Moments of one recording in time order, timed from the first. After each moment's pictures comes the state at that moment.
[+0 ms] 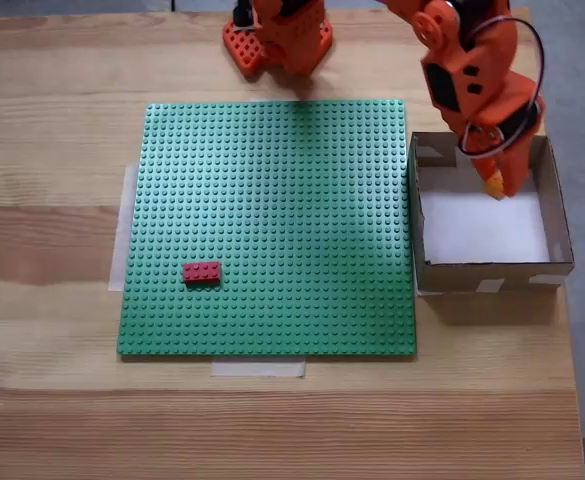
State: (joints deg) arm -44.6 79.7 70.1 72.2 2.5
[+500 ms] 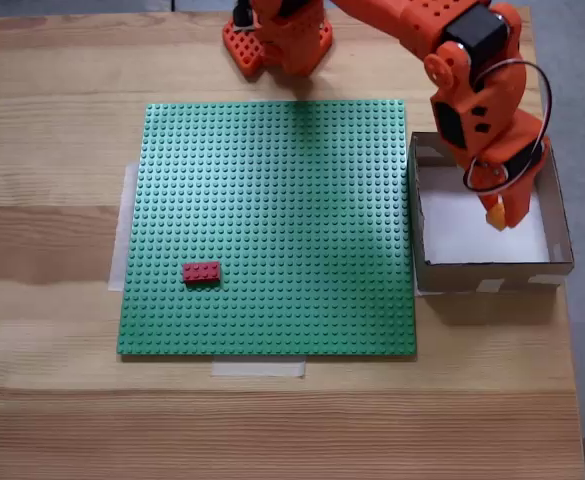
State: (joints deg) arm -42.4 69.4 63.0 70.1 2.5
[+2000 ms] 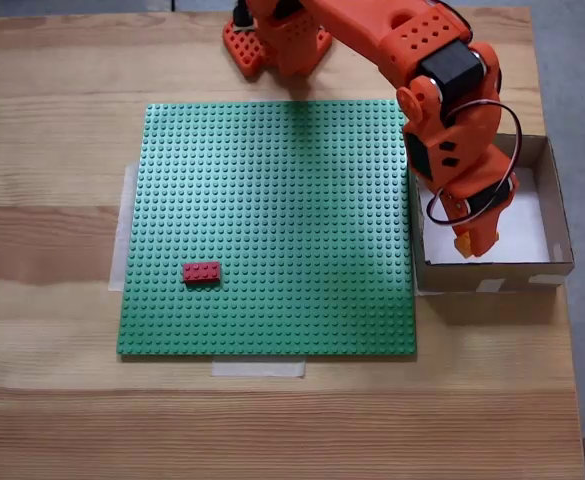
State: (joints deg) arm -36.5 66.0 59.8 73.0 5.9
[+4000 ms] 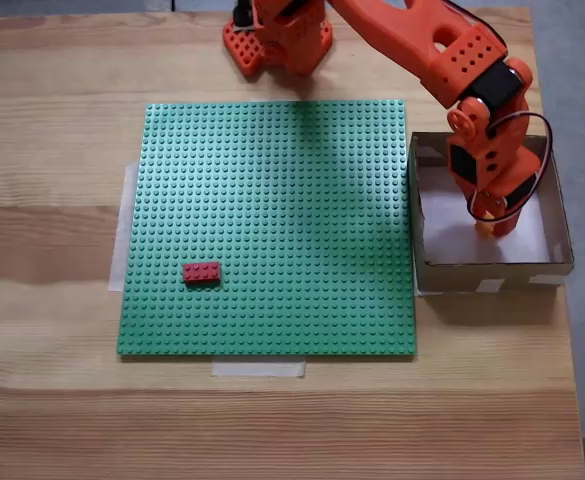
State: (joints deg) arm -46.2 58.3 70.9 62.8 4.4
